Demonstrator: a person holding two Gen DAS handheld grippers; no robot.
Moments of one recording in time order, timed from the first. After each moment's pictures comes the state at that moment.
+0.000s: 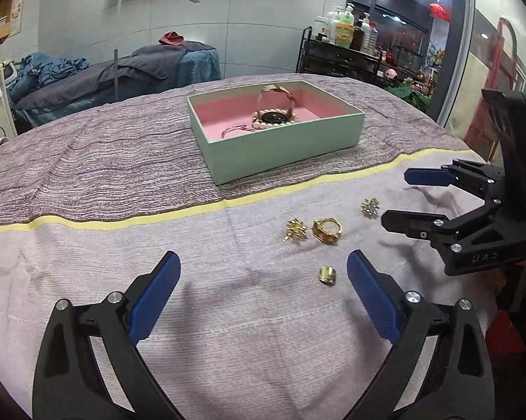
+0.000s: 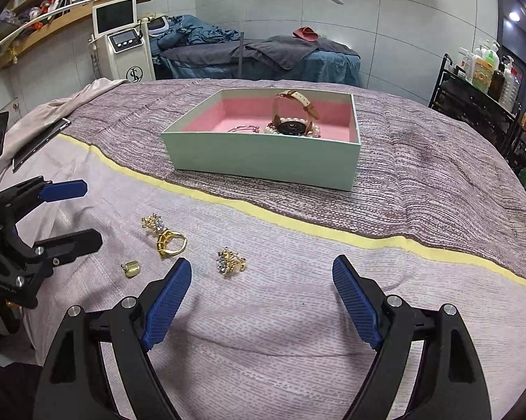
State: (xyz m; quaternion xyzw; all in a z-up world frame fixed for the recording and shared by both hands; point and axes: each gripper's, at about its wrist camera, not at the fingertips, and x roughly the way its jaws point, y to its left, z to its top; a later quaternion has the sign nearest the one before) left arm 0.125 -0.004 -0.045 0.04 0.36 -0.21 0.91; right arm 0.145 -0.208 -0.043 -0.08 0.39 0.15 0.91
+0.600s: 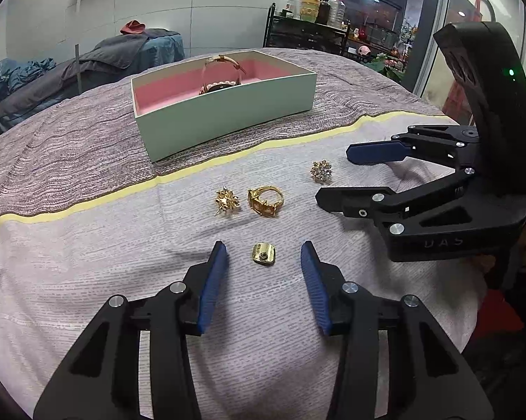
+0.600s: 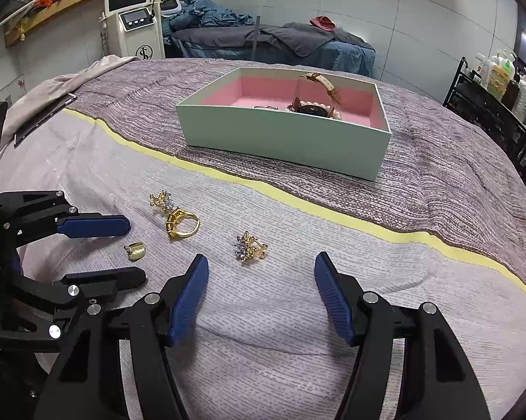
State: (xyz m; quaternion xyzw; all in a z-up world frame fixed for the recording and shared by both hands) left arm 0.120 -0.042 -0.064 0.06 0.39 -0.26 0.88; right arm 0.147 -0.194 -0.055 -0.11 0.41 0.17 0.89
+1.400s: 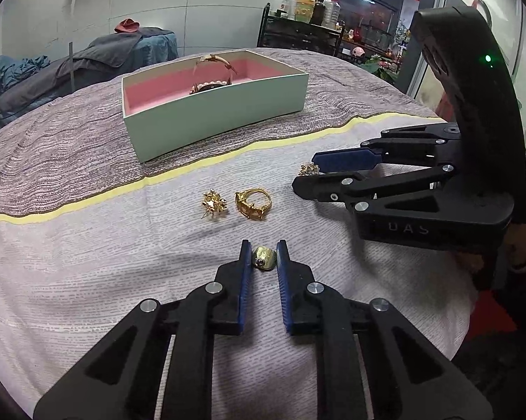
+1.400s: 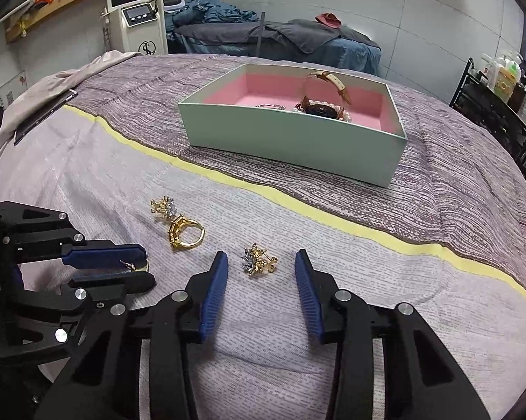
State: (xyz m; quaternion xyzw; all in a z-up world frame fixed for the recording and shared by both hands) left arm 0.121 -0.048 -0.065 0.05 0.39 -0.28 0.88; right arm 0.156 -0.185 -0.057 -0.11 0.42 0.17 0.89
